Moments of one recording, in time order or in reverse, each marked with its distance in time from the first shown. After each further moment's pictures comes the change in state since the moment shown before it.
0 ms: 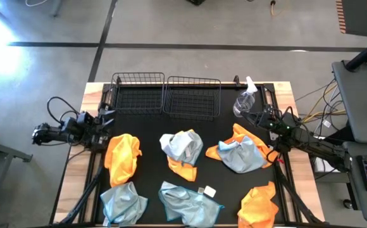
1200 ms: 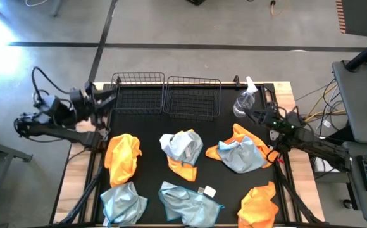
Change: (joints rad) left arm 0.001 0.441 0.802 -0.848 -0.312 -0.013; right arm 0.000 0.000 0.078 0.007 -0.007 0.002
